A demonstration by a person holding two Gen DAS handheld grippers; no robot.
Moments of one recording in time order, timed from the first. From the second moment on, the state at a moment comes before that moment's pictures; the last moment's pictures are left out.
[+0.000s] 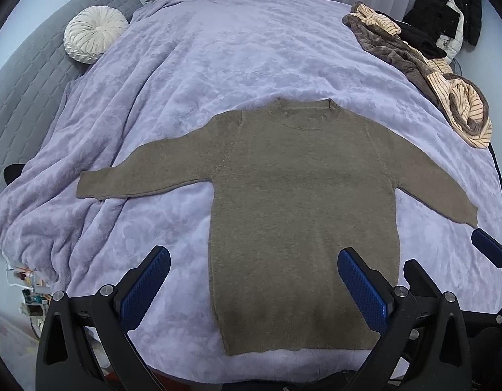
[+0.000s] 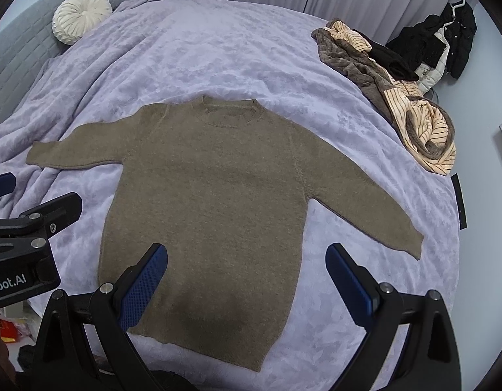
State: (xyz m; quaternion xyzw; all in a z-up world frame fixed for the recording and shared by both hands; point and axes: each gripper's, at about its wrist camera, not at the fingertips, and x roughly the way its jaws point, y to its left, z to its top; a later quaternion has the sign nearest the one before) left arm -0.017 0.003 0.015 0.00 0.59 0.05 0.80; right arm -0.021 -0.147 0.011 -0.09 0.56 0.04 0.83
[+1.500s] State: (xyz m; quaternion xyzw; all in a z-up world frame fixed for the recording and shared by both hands) left arm 0.090 -0.145 -0.051 0.10 0.56 0.01 0.82; right arm 0.082 -0.329 -0.072 0.05 0.59 -0.06 0.80
